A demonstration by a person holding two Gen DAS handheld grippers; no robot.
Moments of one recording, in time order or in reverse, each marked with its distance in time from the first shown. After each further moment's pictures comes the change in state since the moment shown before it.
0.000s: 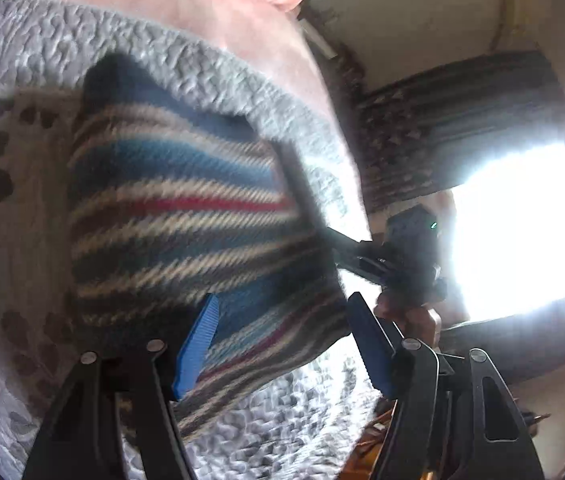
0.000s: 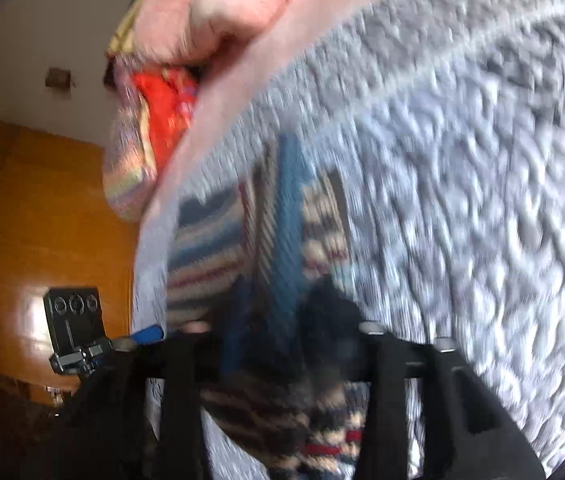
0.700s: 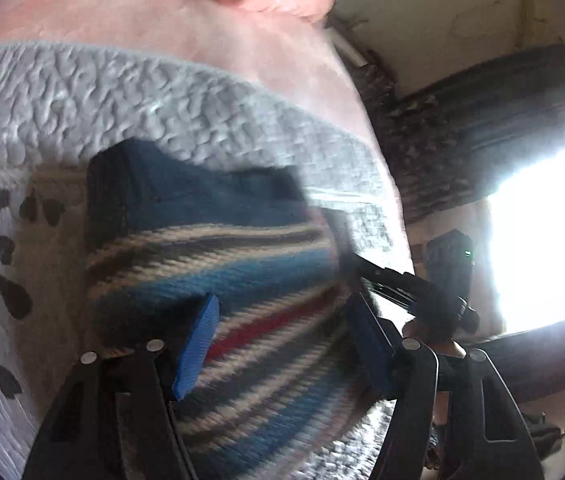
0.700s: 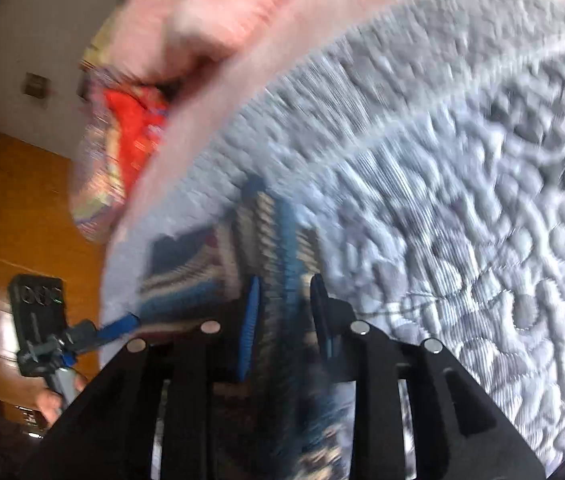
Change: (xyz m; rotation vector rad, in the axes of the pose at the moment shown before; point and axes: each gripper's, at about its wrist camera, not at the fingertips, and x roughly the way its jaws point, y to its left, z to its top) left arm 0.027 -0.001 0.053 0.045 0.025 0.100; right arm 0.006 0.007 0.024 -0.041 -0.091 -0.093
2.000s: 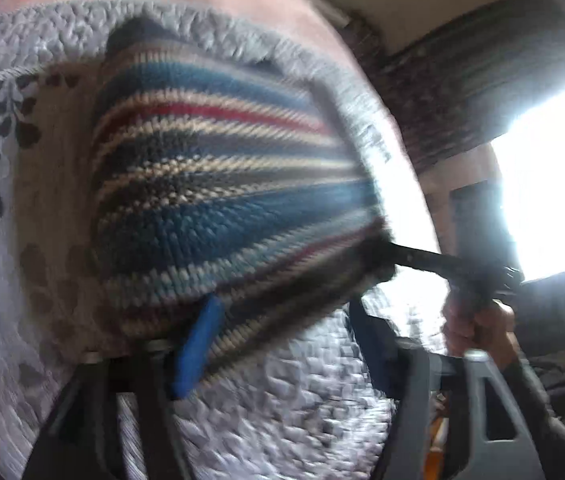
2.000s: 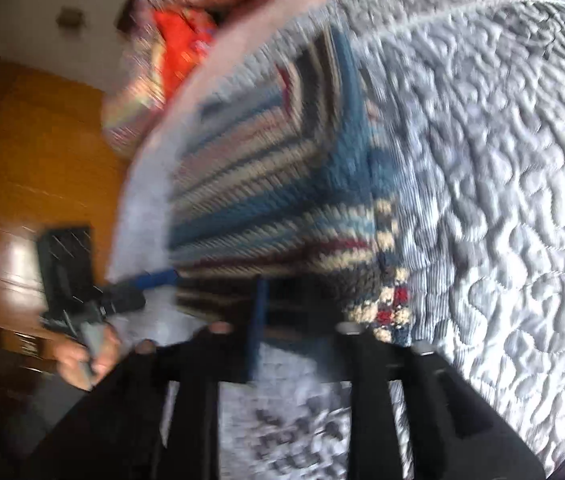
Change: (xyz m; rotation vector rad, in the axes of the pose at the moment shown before) left arm -0.022 0.000 -0.130 0.063 0.043 0.071; right arm -0.047 0.009 -0.116 -0.088 0.220 0.076
